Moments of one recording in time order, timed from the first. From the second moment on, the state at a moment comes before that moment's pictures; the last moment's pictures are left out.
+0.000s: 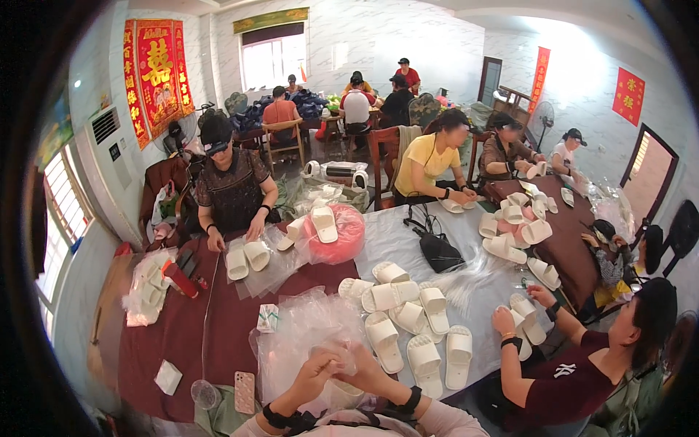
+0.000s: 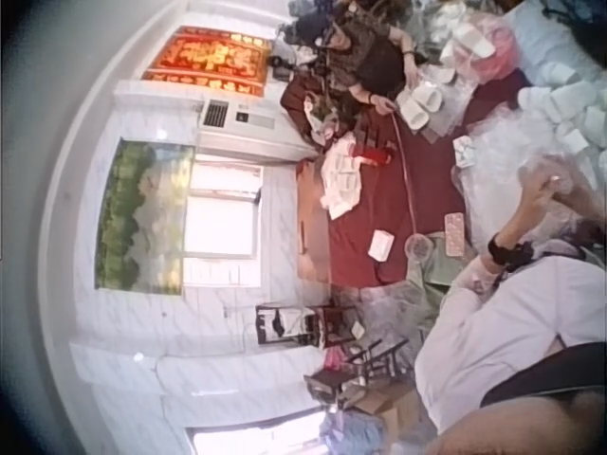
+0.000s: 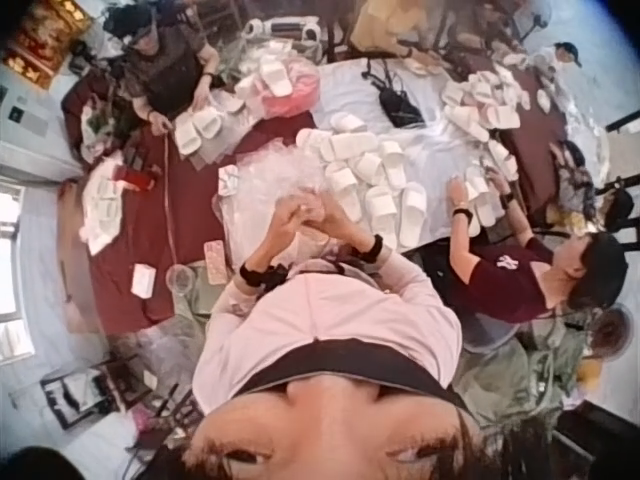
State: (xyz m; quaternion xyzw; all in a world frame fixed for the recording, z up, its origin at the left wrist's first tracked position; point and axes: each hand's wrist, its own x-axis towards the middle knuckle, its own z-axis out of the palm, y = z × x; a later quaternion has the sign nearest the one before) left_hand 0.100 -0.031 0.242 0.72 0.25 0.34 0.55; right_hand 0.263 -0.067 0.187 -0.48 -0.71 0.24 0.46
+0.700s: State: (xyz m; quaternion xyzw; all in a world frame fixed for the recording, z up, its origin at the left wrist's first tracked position) left_hand 0.067 -0.097 0.249 0.81 0.22 0.32 0.44; right_hand 0.264 -0.072 0.177 -0.55 -0.65 0.19 0.49
